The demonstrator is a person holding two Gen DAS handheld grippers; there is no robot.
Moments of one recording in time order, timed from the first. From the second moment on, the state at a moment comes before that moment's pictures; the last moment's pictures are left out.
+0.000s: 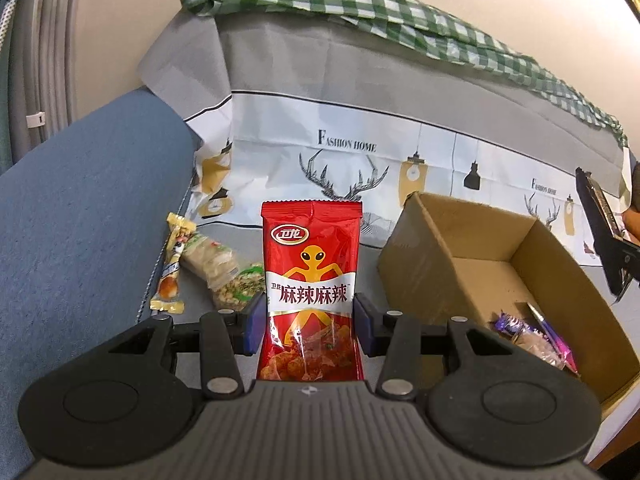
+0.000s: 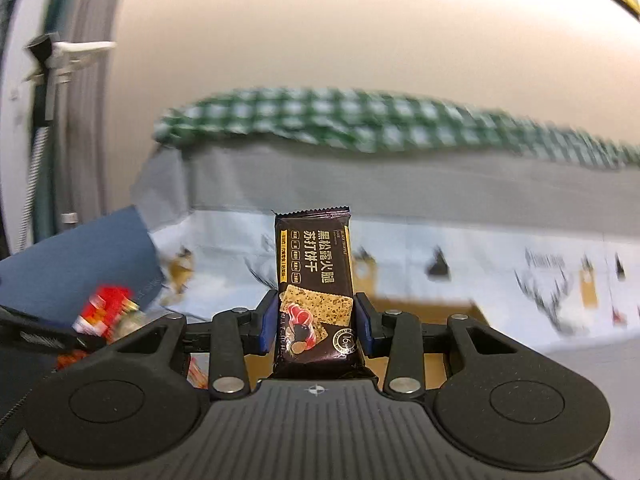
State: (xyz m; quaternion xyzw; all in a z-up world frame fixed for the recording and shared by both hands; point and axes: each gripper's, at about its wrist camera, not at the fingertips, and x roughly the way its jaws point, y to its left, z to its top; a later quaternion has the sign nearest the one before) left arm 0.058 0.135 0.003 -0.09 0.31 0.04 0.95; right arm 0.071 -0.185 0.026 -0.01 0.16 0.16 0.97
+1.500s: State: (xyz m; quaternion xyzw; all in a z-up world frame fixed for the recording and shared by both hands) left arm 0.105 -0.031 0.007 -0.10 0.20 -0.17 0.96; right arm 0.091 -0.298 0.010 0.00 0.16 0.06 0.99
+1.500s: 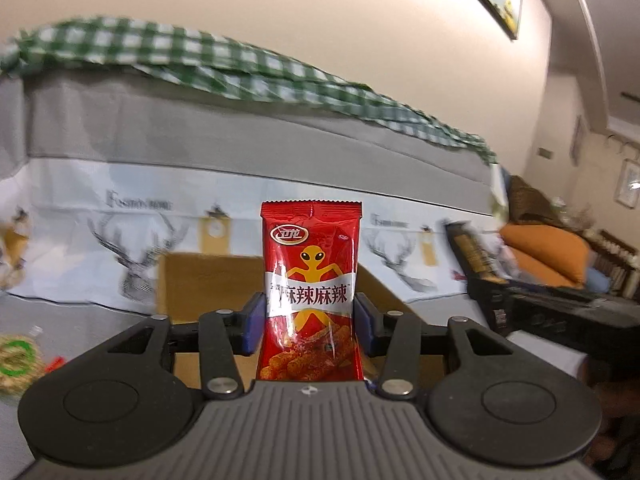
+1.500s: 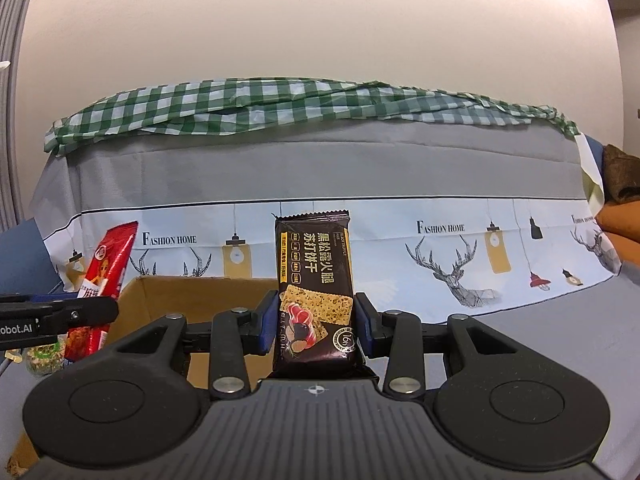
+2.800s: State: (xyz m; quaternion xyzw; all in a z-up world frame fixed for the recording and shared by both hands) left arm 0.137 0.161 0.013 -0.18 0.30 -0.01 0.94; right arm 0.071 -0.118 0.000 0.05 0.19 0.18 0.96
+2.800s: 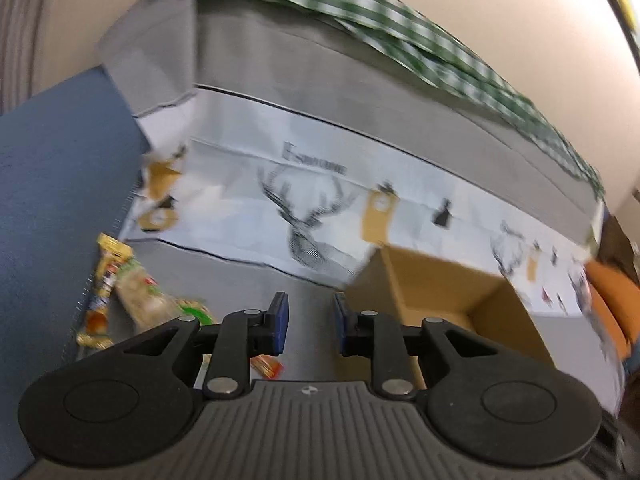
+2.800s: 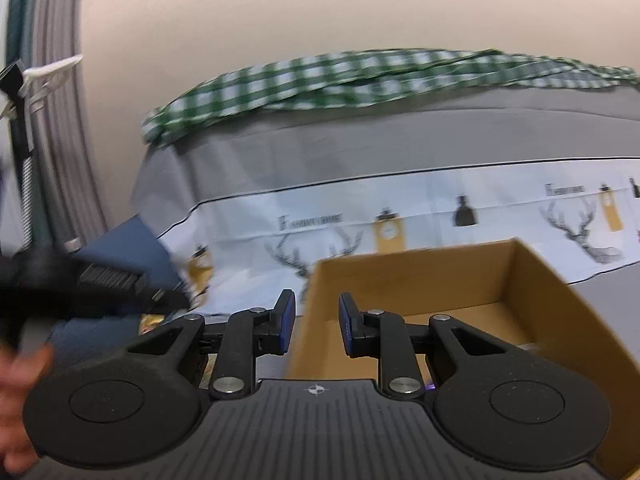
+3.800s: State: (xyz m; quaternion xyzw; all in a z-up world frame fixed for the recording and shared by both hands) left arm 0.193 0.259 -0.063 -0.32 0.38 0.14 0.86; right arm 0.189 0.043 -0.126 -0.07 0.35 0.17 0.92
